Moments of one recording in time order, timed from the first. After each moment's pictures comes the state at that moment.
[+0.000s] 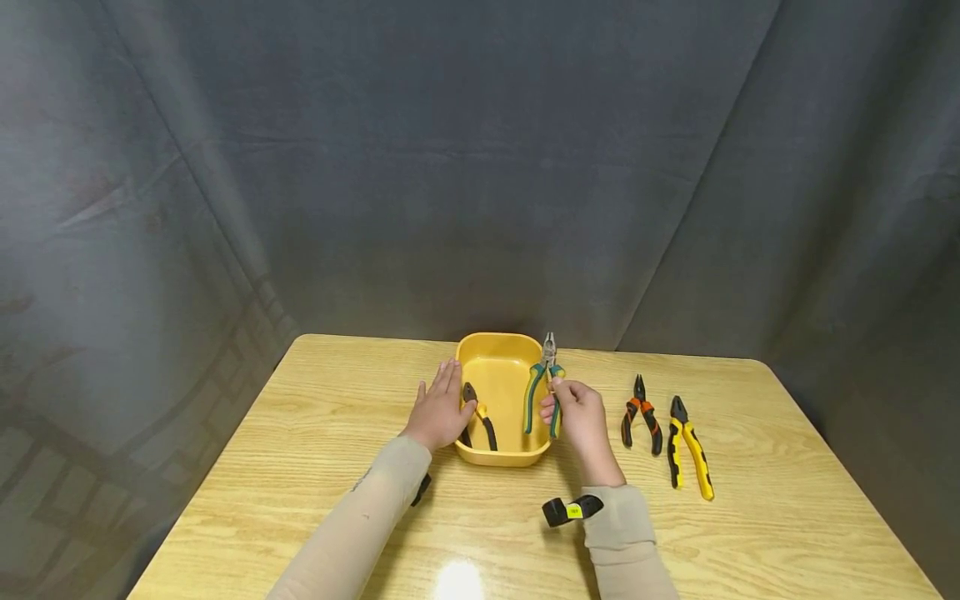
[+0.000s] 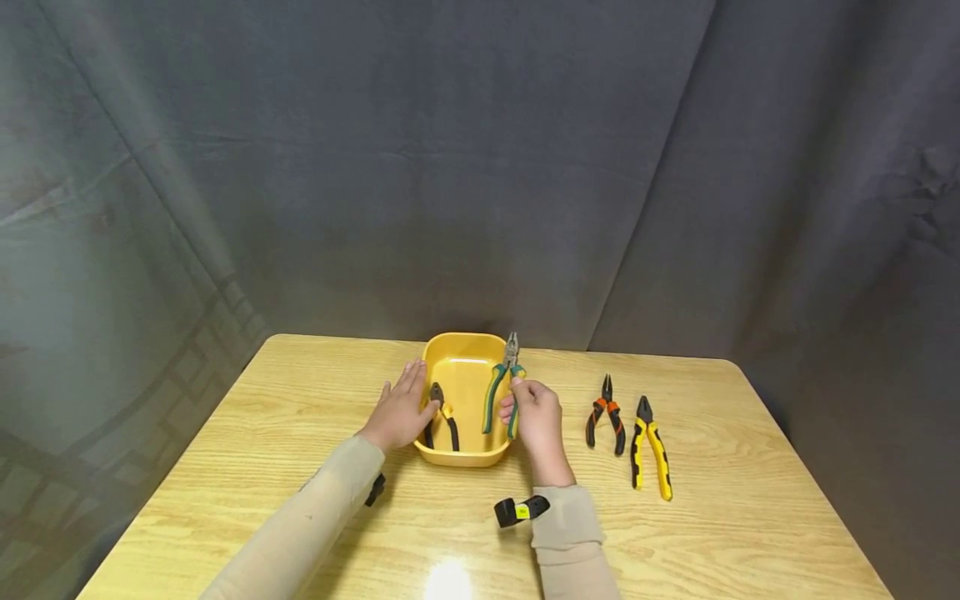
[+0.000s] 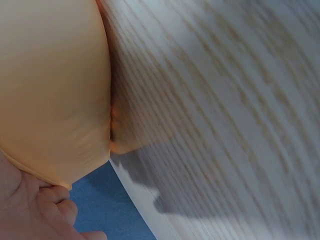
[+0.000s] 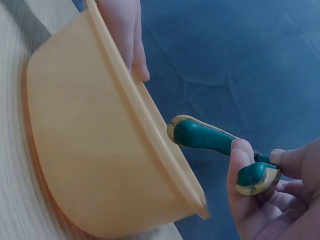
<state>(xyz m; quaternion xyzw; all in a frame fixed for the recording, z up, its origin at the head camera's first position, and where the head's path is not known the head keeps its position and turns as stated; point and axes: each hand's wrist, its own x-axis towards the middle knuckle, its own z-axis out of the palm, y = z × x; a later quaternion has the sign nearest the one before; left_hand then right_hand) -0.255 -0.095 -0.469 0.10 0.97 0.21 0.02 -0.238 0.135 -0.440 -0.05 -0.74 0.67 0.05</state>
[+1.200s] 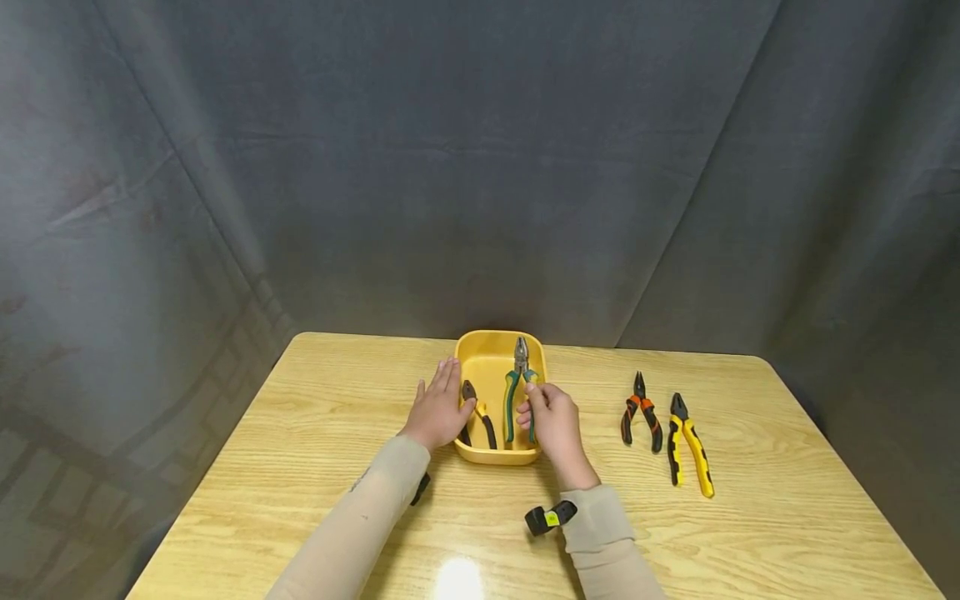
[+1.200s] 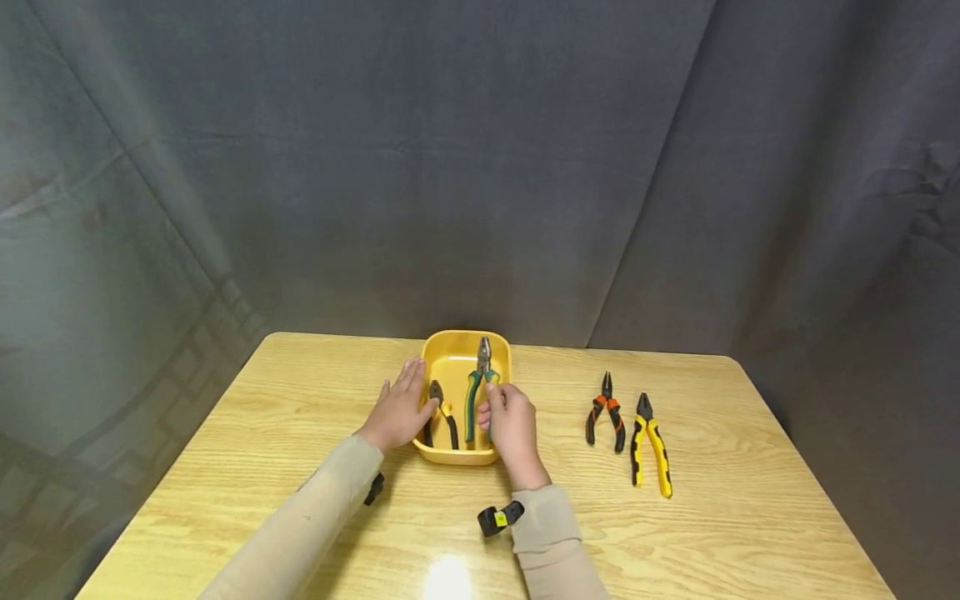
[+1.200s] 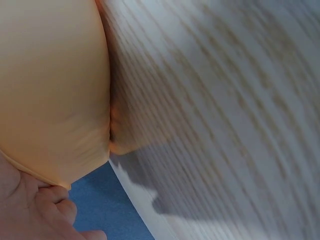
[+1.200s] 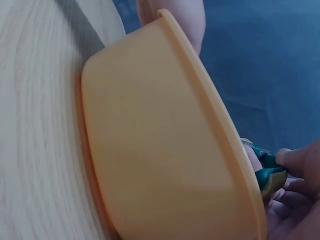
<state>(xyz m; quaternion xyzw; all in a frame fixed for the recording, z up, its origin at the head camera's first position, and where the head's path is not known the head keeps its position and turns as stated) -0.255 -0.095 -0.471 0.10 0.97 0.22 0.01 -0.234 0.105 -0.453 -0.01 -0.79 0.61 0.06</state>
